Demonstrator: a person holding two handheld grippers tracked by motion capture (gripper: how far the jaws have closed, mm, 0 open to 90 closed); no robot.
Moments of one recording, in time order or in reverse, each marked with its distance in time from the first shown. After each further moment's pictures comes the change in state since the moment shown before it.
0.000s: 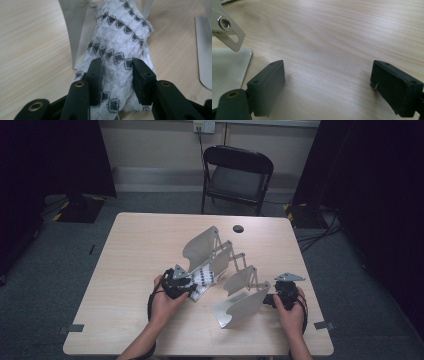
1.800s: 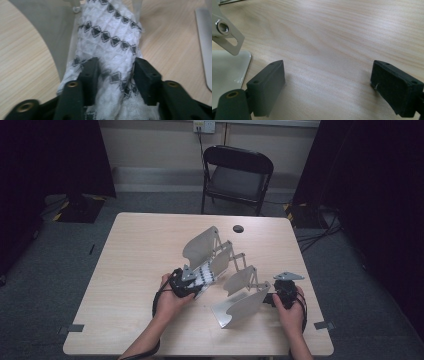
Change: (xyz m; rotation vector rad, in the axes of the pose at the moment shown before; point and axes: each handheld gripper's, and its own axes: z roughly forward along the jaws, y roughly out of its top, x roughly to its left) left arm -0.007 0.003 0.012 -0.009 -0.002 0.107; right arm 0.000 0.003 0.003 -0.001 0.003 -0.008
